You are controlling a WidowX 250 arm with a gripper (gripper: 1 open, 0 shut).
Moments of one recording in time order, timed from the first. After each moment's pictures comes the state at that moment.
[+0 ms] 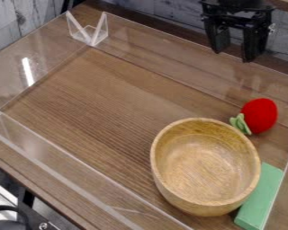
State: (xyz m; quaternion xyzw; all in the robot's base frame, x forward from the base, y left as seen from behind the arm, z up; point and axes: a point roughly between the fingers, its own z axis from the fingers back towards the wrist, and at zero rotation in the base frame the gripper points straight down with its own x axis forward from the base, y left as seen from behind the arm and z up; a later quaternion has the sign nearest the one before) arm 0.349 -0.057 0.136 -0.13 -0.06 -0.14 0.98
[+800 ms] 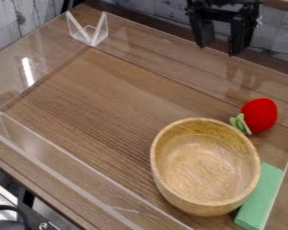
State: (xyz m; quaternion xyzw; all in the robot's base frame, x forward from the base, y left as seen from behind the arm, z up) arm 0.338 -0.039 0.151 -0.11 -0.04 -0.10 0.99
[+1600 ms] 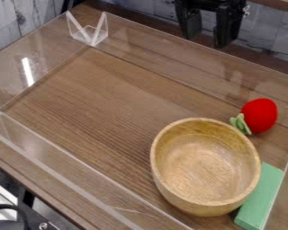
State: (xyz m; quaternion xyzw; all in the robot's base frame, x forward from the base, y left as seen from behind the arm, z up) arm 0.317 -0.036 0.164 -0.10 -0.03 -0.11 0.99
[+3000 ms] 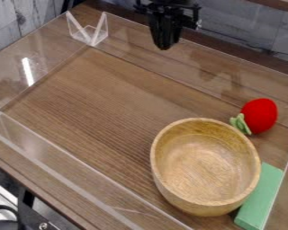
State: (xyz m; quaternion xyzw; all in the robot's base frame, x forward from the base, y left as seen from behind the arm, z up) arm 0.333 0.037 0.125 -0.04 -0.03 -0.05 1.00
